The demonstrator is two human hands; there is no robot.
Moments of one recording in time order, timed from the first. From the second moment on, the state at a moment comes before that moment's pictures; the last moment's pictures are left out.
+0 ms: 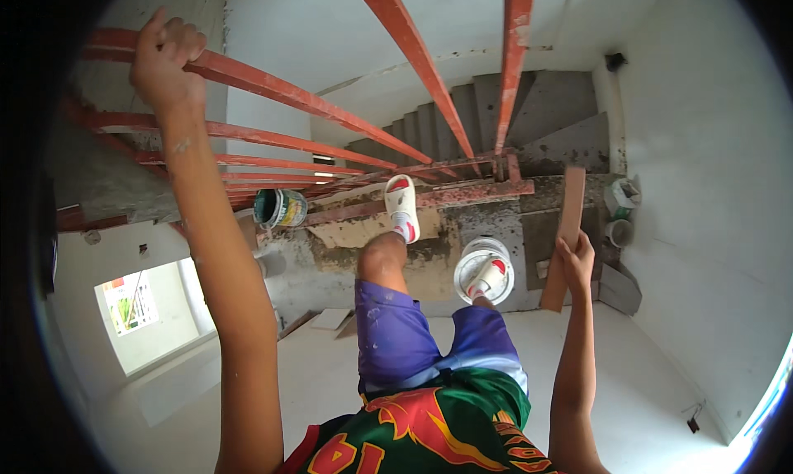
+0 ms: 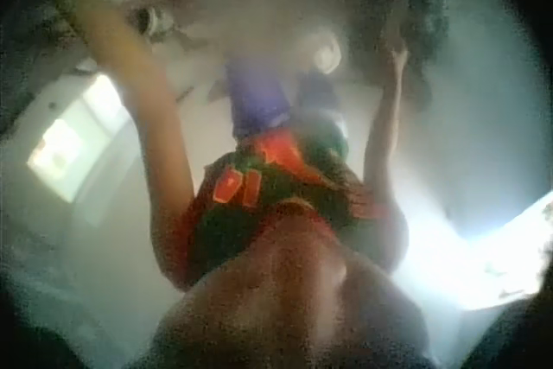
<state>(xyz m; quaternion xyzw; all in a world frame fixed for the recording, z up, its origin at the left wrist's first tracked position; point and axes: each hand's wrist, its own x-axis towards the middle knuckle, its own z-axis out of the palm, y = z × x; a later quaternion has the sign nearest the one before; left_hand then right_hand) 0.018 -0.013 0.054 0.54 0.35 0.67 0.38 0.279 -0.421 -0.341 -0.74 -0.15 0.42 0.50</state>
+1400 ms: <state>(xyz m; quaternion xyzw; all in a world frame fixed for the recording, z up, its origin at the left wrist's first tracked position) -0.012 -0.012 0.130 0.57 0.25 0.59 0.52 0.297 -0.188 0.555 -0.59 -0.36 -0.39 0.61</state>
